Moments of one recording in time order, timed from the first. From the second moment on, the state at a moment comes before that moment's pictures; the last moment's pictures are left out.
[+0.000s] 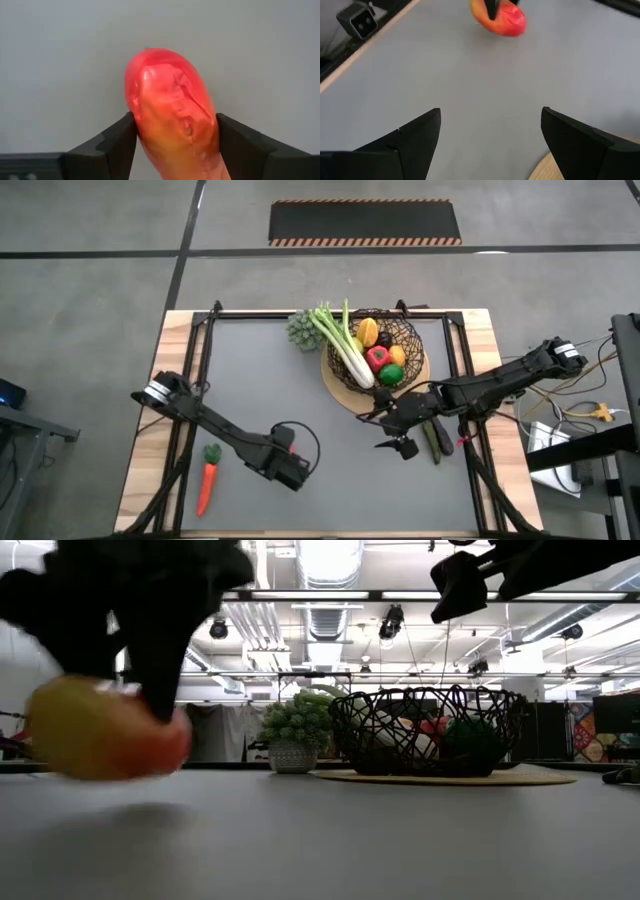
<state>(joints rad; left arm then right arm) -0.51 1.87 1.42 -1.03 -0.20 -1.66 0.28 1.22 0.80 -0.26 -0.05 -0.20</state>
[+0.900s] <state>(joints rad) -0.45 1.50 1.00 0.14 -0.68 -0.10 0.27 1.22 0.59 0.55 0.05 -0.21</state>
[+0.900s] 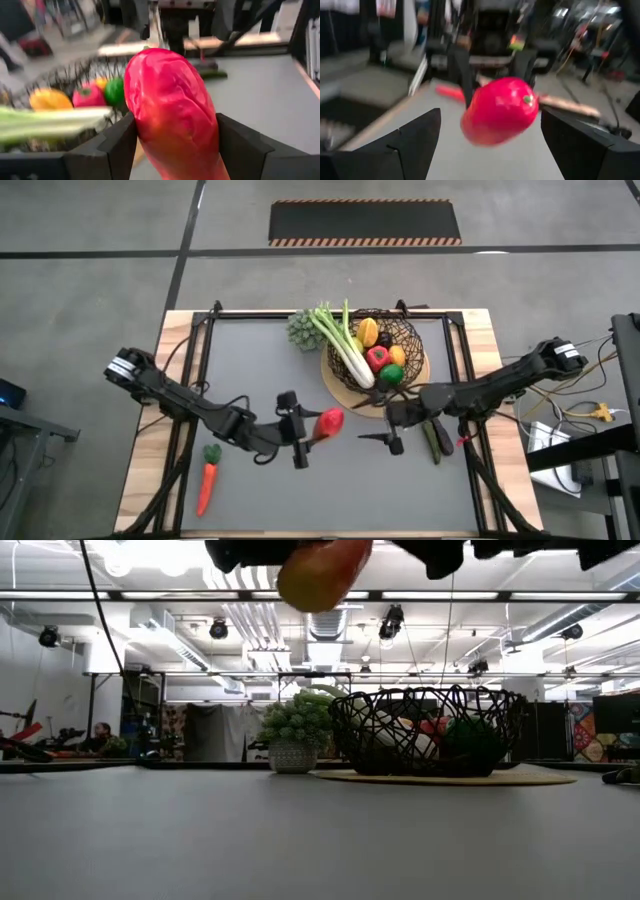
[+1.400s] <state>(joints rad) -0.38 1.54 0.85 0.67 -0.65 0.33 0.26 1.22 0.47 0.93 0.14 -0.17</state>
